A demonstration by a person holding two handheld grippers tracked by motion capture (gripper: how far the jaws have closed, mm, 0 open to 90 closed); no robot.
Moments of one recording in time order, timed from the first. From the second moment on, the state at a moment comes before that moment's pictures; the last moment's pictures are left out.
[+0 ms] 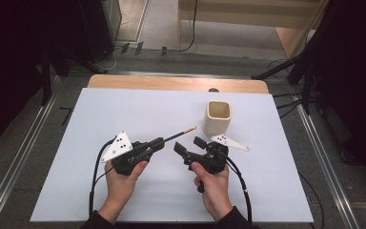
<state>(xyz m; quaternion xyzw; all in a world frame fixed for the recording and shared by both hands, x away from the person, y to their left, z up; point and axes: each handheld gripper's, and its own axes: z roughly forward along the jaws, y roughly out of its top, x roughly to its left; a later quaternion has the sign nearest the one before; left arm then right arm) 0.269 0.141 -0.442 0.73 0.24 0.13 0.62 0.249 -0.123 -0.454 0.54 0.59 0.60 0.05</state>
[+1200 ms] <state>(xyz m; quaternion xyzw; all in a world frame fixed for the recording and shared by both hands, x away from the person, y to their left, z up) 0.256 0.120 -0.450 0.74 0.21 0.12 0.63 0.250 -0.141 -0.467 0.64 0.44 0.63 -0.08</state>
